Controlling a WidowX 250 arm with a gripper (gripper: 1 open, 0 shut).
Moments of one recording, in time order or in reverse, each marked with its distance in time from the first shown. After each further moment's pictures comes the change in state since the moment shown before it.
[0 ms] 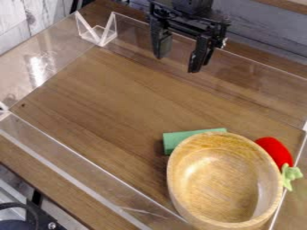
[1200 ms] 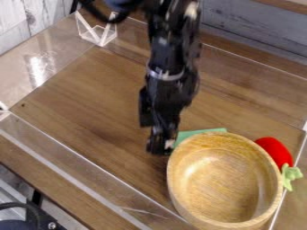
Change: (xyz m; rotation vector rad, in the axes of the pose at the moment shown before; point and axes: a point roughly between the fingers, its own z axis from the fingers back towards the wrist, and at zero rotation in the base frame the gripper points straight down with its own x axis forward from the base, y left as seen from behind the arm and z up) arm -0.054 -0.012 -0.096 0.064 -0.010 -0.734
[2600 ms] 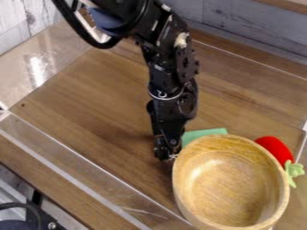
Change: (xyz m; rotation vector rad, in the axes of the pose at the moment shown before) arm 0.011 0.012 -0.014 0.069 -0.147 -0.038
